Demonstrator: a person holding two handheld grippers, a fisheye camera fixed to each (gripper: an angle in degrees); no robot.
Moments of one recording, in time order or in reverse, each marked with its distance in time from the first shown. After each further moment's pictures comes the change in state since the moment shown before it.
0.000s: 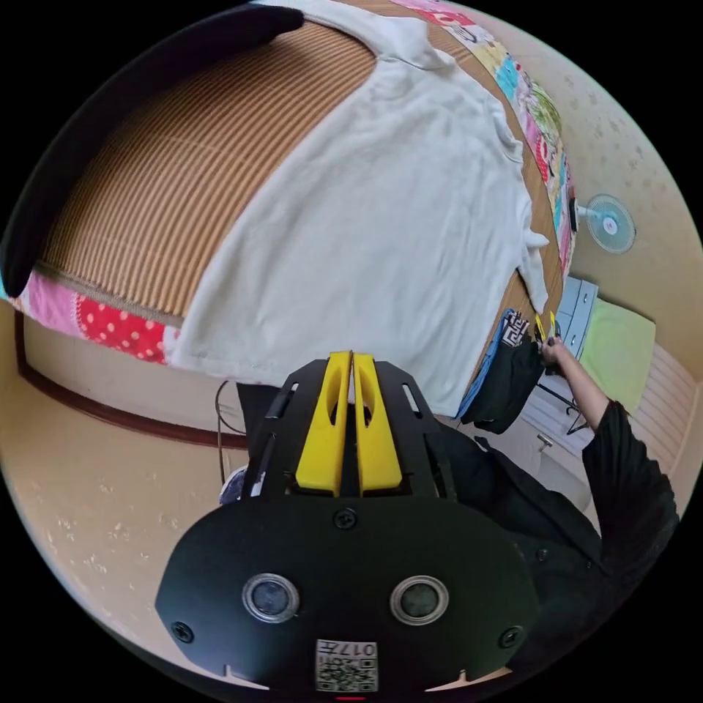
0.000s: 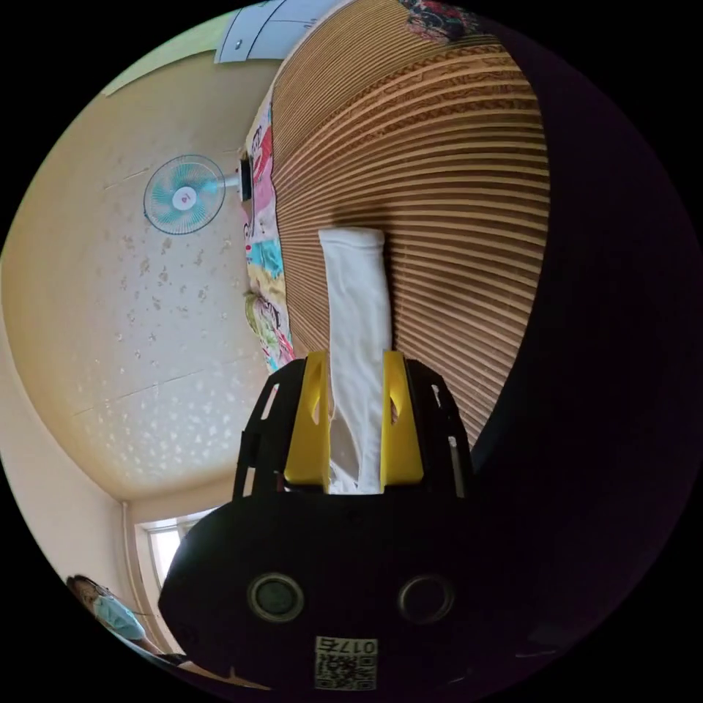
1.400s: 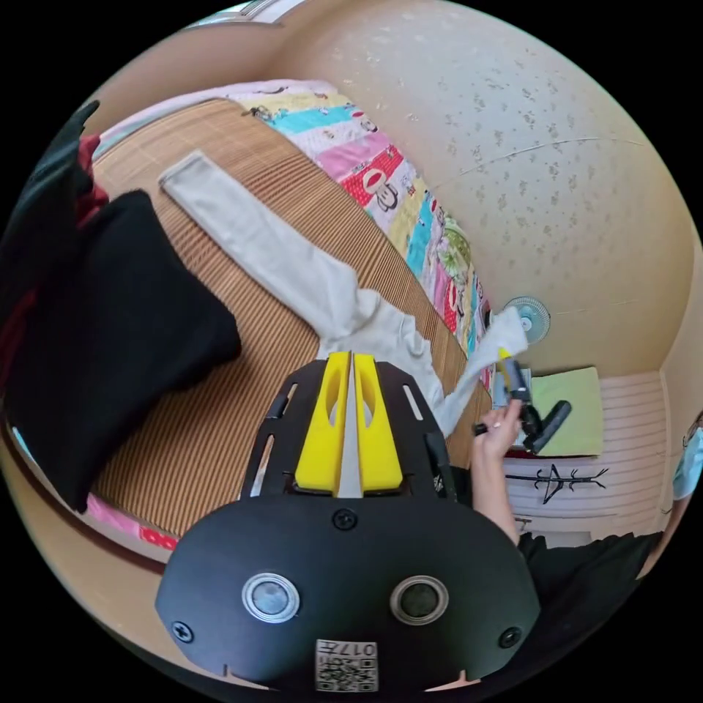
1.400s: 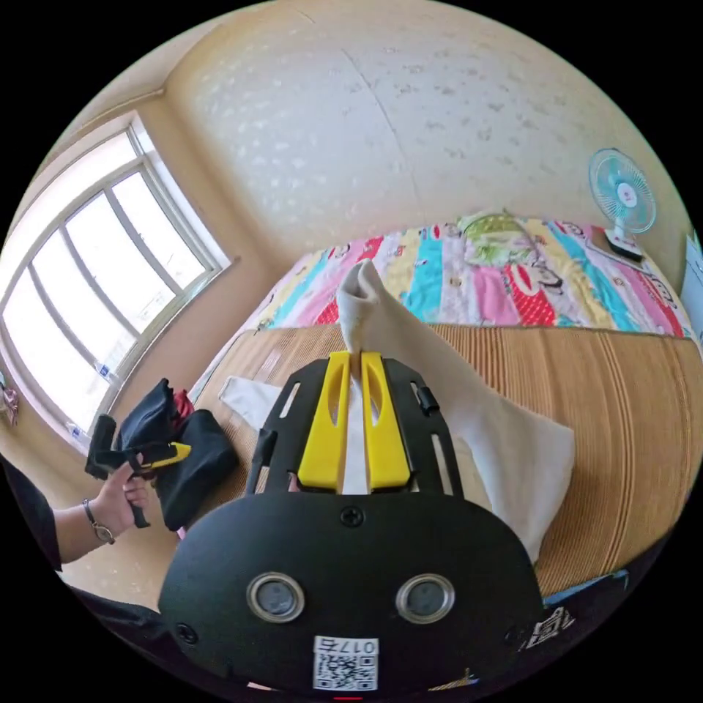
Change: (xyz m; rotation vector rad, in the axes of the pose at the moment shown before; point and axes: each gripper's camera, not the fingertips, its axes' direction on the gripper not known) left arm -0.023 -0.067 -0.219 0.588 0.176 0.090; right arm -0.121 0.477 0.356 -0.330 0.258 -1.292
